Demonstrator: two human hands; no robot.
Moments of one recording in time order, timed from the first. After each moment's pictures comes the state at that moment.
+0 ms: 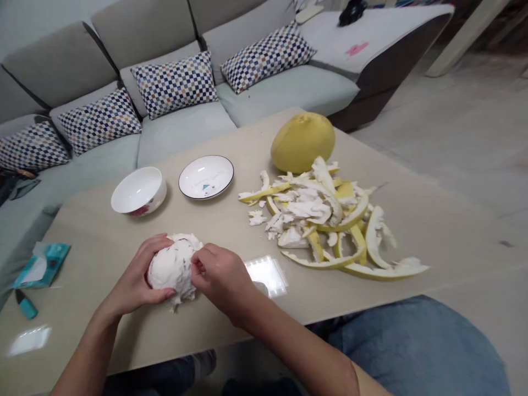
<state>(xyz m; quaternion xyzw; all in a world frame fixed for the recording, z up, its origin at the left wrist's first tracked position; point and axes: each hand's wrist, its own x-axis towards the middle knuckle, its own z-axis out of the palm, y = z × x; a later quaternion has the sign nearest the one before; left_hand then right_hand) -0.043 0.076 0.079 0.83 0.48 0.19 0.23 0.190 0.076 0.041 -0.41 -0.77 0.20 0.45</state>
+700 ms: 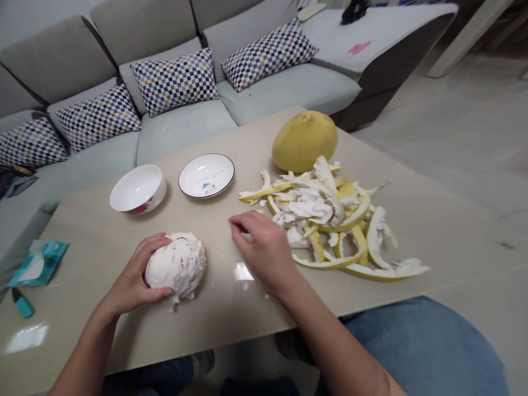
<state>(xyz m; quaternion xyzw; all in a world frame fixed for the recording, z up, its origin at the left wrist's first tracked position) -0.048 0.075 0.074 0.82 0.49 0.19 0.23 0.250 0.106 0.061 -0.48 -0.71 0.12 0.50</state>
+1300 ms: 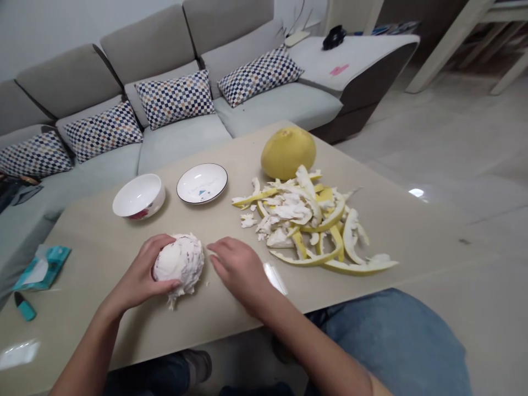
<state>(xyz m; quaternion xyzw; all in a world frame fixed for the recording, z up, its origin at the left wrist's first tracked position) -0.024 0.071 0.086 0.83 0.51 0.16 0.18 0.241 0.075 0.044 -0.43 -0.79 0.11 0.43</state>
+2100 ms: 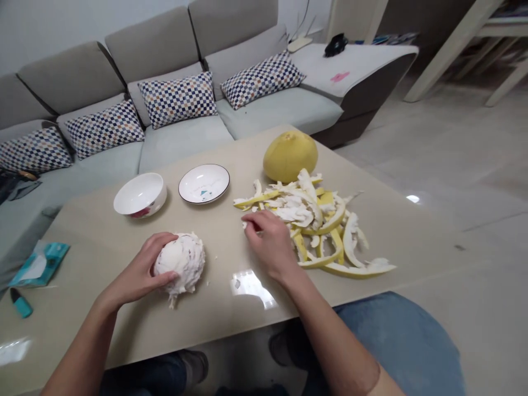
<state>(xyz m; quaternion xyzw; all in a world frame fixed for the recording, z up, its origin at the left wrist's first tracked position) -0.029 0.076 0.097 0.82 0.50 0.13 0.24 0.285 0.114 0.046 -0.53 -0.67 0.12 0.50</state>
